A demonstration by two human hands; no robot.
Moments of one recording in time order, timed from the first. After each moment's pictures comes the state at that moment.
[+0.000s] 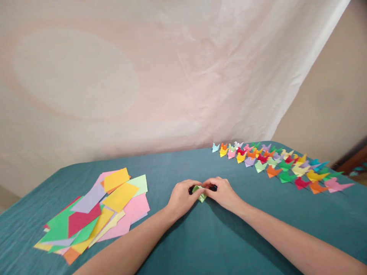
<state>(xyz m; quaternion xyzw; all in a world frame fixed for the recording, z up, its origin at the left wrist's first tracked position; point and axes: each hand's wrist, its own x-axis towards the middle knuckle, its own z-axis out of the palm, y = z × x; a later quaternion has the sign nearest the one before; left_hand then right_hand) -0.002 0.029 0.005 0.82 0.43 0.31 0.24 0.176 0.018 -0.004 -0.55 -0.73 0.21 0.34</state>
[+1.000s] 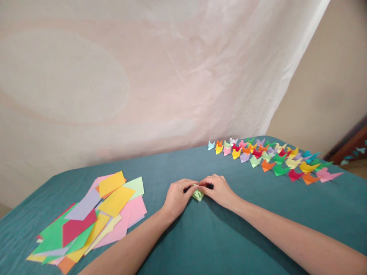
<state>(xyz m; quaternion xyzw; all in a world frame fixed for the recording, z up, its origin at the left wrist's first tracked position) -0.005 0.034 0.002 0.81 0.38 0.34 0.28 0.179 0.021 -0.012 -0.54 -0.76 0.19 0.32</state>
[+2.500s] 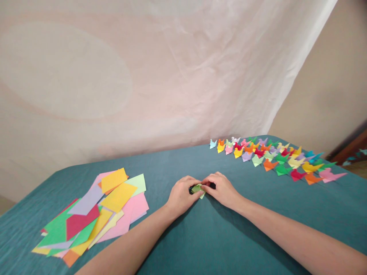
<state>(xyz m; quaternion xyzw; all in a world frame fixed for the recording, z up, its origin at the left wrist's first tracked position) -0.002 0.028 0.006 0.85 0.39 0.28 0.23 0.180 0.016 -0.010 -0.53 -0.78 0.13 0.30</state>
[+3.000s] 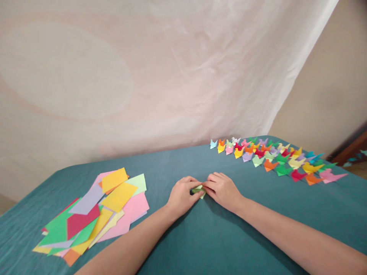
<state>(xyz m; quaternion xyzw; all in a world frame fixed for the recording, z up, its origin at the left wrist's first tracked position) -0.002 0.026 0.006 0.86 0.39 0.27 0.20 0.183 0.010 -0.008 -0.46 -0.85 -0.07 0.24</state>
